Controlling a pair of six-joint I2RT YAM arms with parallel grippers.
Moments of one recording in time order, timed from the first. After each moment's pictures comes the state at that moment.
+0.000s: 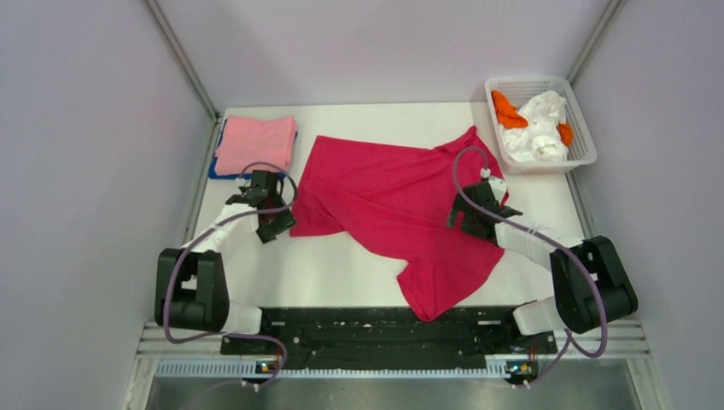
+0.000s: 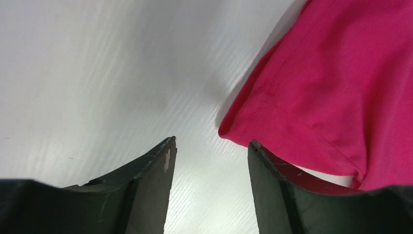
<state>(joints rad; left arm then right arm) -0.12 1.40 0.87 -0.59 -0.18 -0.66 0.33 1.40 0.64 -0.20 0.32 0.59</state>
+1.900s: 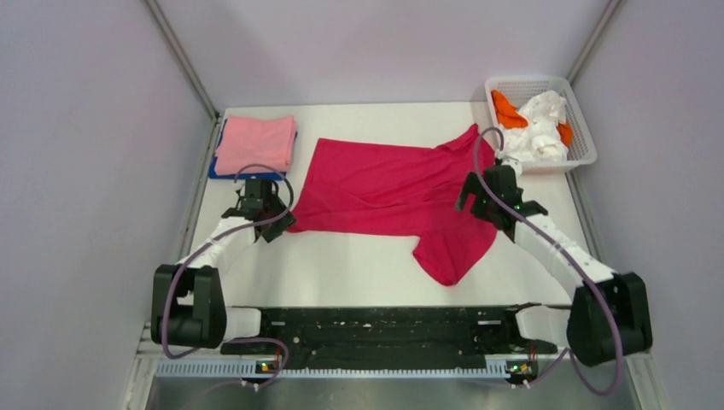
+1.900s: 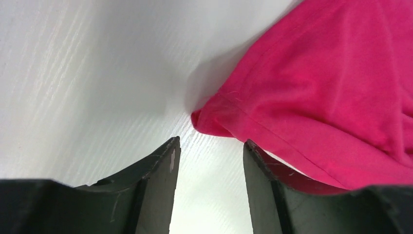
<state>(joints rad) -0.07 1.34 0.71 -0.38 -0.06 -0.71 0.25 1.29 0.80 -0.32 0.22 0.48</state>
